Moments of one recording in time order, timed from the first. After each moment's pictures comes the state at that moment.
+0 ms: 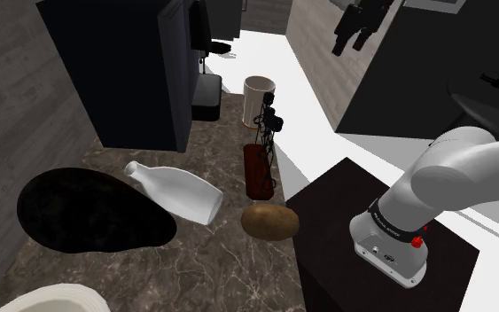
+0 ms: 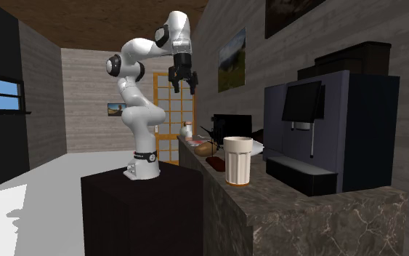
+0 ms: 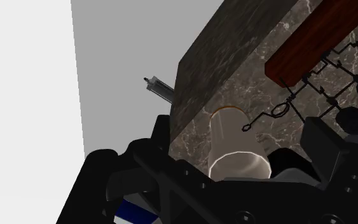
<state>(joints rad) 0.01 -0.79 -0.05 -2.38 -0.04 1.70 0.00</state>
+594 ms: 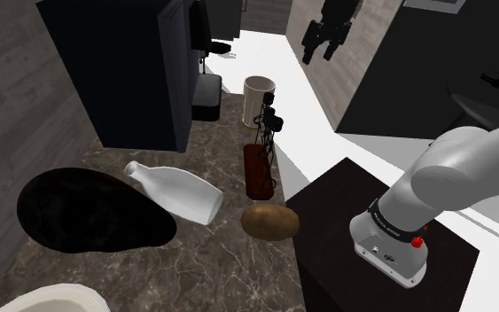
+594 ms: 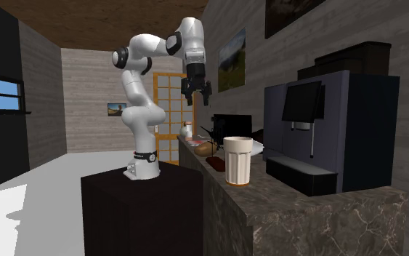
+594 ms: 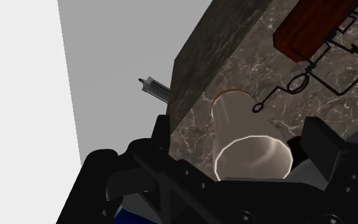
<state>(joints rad) 0.01 -0.54 -0.07 -2.34 -0.02 1.88 0.03</state>
